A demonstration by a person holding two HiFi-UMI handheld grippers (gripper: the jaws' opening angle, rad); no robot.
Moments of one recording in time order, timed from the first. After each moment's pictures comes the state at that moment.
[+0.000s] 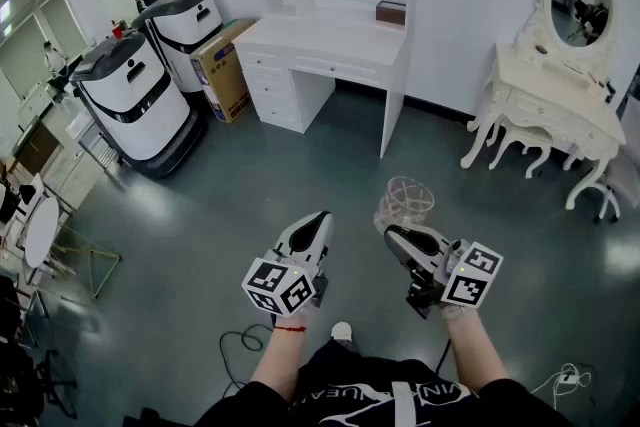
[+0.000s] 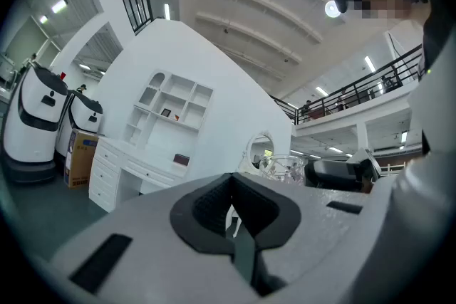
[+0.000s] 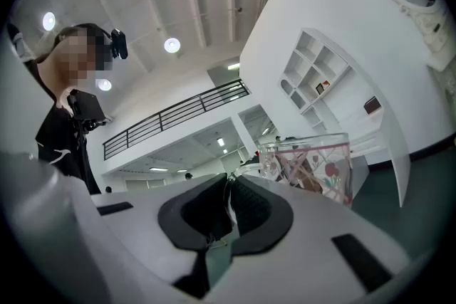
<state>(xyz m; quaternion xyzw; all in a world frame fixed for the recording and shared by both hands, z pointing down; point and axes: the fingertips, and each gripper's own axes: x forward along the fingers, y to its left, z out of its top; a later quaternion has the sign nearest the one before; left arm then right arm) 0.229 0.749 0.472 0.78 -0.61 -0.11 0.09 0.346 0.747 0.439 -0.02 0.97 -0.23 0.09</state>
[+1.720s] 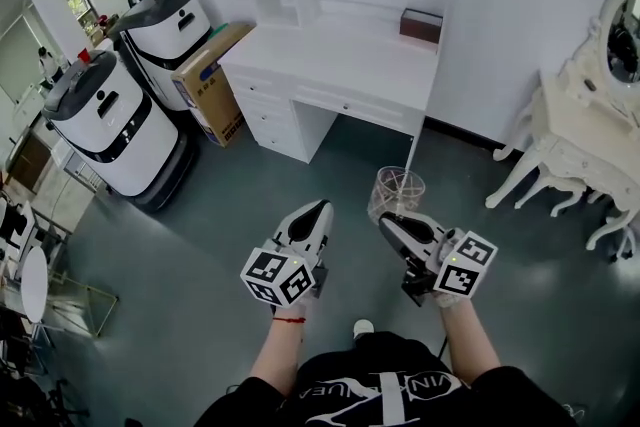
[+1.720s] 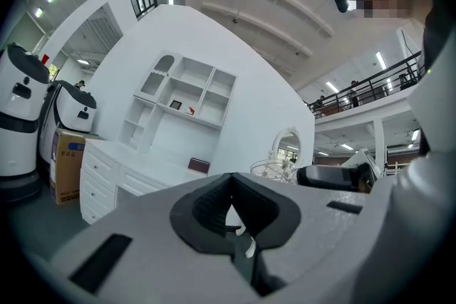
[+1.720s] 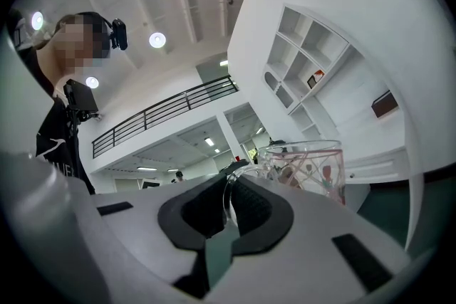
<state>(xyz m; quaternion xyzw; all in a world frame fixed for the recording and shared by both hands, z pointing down) 0.009 0.373 0.483 0.78 -0.61 -0.09 0.10 0.114 0.366 0.460 -0.03 0.97 -0.22 0.08</state>
